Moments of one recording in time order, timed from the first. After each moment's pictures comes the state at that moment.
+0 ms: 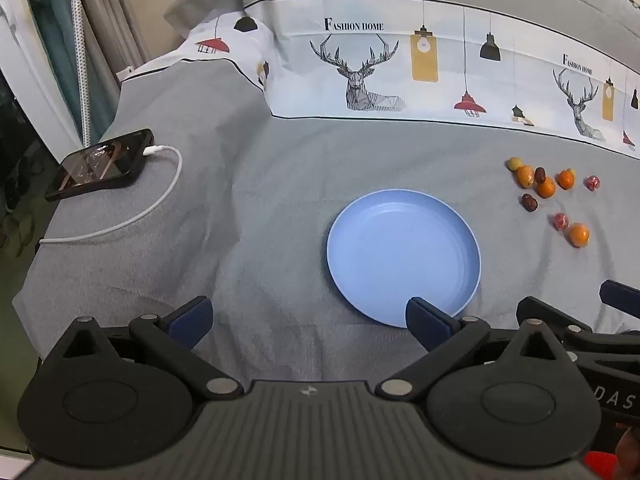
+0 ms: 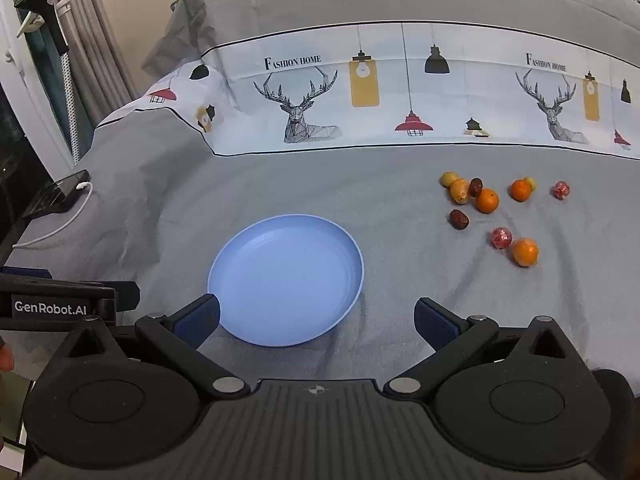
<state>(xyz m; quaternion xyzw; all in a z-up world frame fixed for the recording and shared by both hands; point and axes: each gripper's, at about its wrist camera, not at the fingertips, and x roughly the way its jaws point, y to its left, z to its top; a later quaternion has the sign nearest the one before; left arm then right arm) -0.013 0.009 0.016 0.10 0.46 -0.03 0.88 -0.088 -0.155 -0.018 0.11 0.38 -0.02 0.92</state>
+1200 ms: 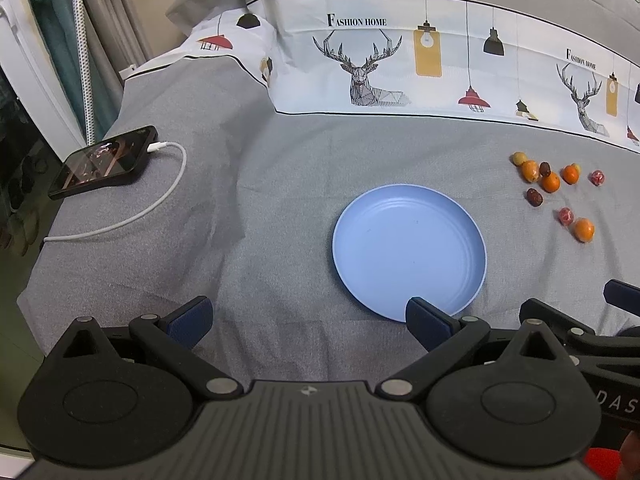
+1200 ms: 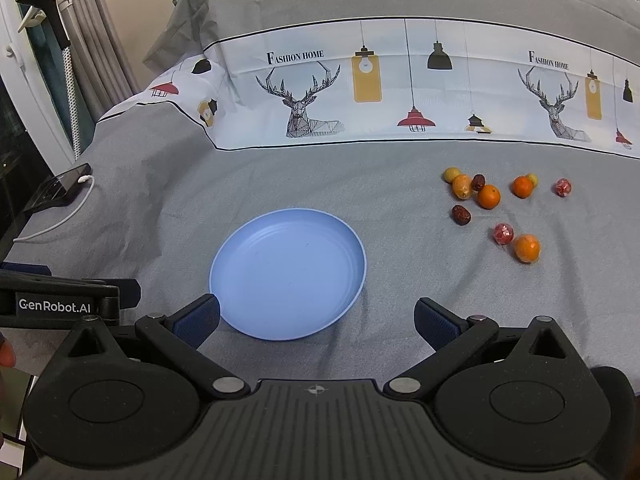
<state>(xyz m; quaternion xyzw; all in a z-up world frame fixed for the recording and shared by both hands) -0.013 0.010 0.014 0.10 0.46 -0.03 0.88 -0.088 -0.154 -0.020 0.11 0.39 -0.01 0.91</state>
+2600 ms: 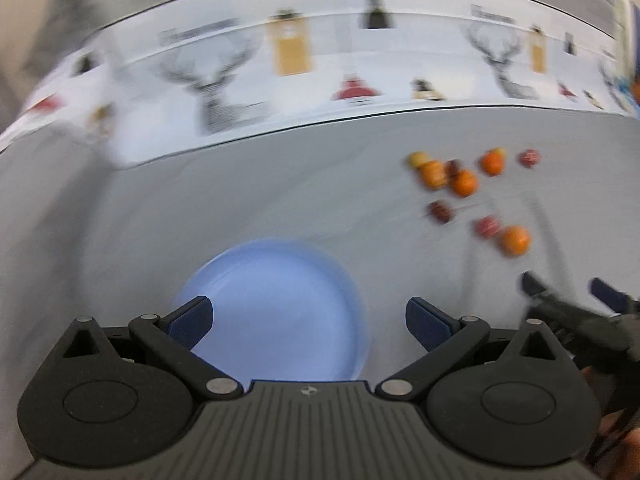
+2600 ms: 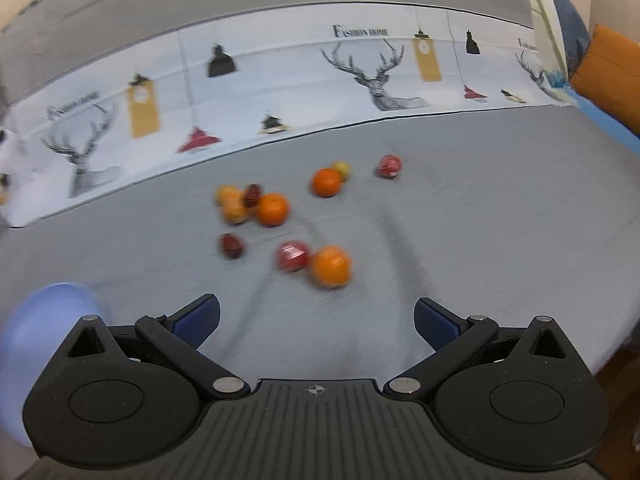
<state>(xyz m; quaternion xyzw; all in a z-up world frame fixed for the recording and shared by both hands) 0.080 -0.154 -0.024 0.15 0.47 -0.17 0.85 -0.054 -0.326 -0.124 0.14 0.34 -0.25 0.90</state>
